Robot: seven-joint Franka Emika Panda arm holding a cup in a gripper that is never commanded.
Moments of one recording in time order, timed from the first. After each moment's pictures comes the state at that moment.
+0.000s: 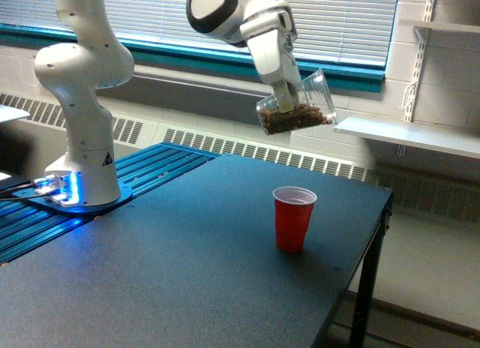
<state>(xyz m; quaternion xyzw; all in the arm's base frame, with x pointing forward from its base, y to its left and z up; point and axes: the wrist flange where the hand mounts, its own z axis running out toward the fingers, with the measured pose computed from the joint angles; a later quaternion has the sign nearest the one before) 0.513 -0.086 0.432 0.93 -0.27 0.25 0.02</state>
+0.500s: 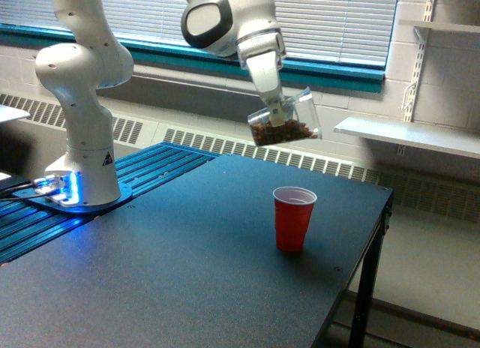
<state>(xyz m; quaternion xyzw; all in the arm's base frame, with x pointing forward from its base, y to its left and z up) 0.479 -0.052 0.393 0.95 -0.20 0.23 0.03</state>
